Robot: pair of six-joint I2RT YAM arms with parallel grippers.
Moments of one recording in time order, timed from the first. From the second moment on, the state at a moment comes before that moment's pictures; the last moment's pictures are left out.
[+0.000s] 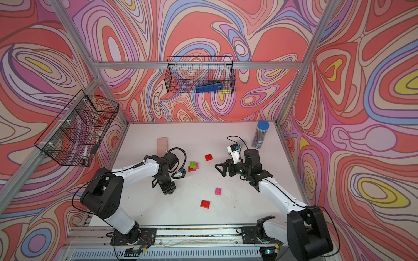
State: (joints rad) left arm -0.49 1.66 0.98 -0.92 0.04 0.44; right arm 0.25 1.19 0.62 0.01 -0.62 0.14
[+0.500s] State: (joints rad) left arm -0.48 1.68 1.04 -0.90 0.00 0.45; right arm 0.25 1.19 0.60 0.03 -0.61 0.13
